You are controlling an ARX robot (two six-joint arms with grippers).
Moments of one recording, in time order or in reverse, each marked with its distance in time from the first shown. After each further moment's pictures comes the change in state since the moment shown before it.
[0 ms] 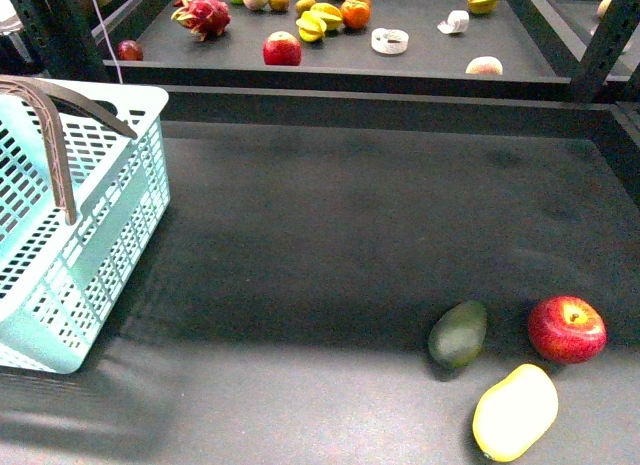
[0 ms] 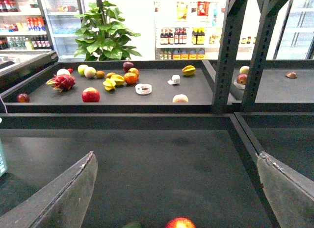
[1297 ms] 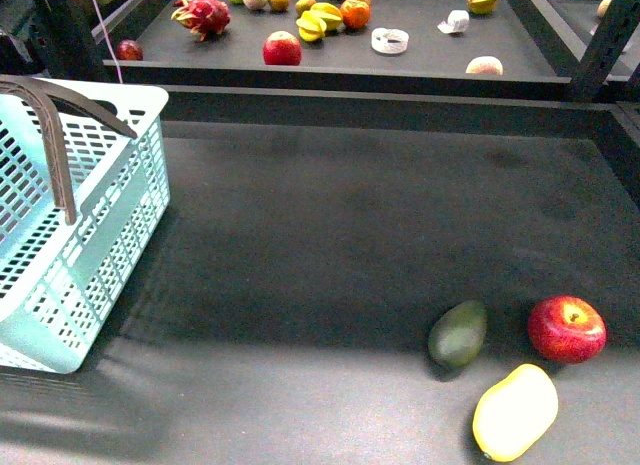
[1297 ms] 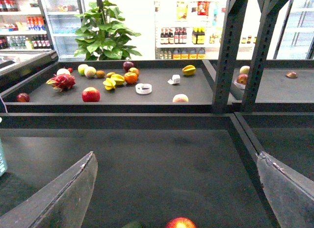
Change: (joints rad) left arm 0.105 0.776 0.674 -0.051 0.038 -0.383; right arm 0.000 0.000 0.000 0.000 0.000 0.000
